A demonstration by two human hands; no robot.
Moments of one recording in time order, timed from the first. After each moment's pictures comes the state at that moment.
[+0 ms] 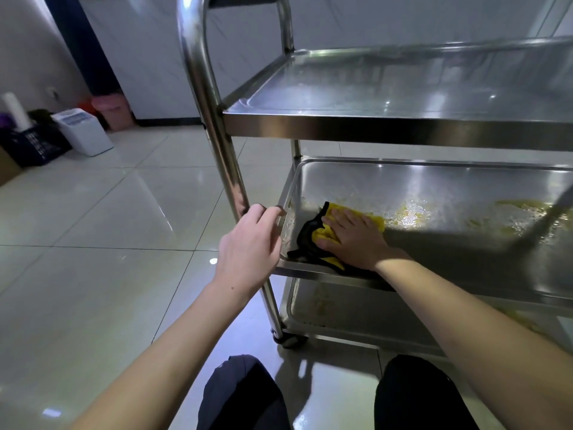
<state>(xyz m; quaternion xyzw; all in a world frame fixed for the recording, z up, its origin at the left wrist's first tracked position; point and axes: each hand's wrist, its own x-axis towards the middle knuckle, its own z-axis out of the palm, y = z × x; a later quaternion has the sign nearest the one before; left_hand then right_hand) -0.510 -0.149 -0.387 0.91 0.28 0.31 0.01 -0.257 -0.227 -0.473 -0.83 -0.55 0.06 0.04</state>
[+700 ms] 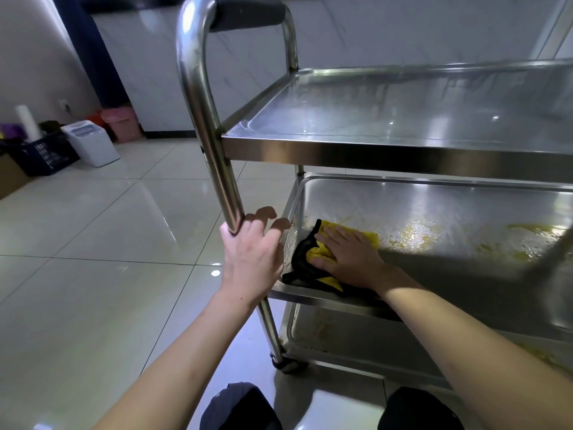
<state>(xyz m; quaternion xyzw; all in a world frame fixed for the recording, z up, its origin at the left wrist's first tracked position) -0.480 -0.119 -0.399 0.87 0.28 0.37 -0.16 -0.245 -0.199 -0.482 -0.80 -0.59 0.05 0.06</state>
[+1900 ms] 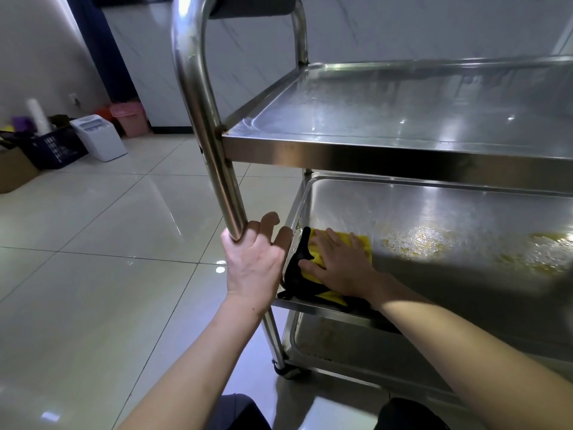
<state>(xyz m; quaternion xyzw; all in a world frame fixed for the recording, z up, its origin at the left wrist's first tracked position) -0.475 -0.131 -0.389 0.88 0.37 0.22 -0.21 -0.273 -0.175 -0.476 -0.79 -0.60 0.07 0.11</state>
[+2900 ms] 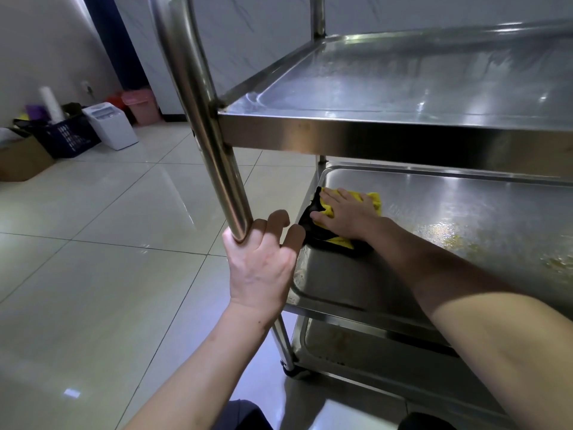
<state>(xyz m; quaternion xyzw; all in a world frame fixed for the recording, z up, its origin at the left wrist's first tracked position) -0.471 -0.112 -0.411 0.84 0.33 0.33 -0.26 -0.201 -0.069 -0.472 -0.82 -0.57 0.05 0.03</state>
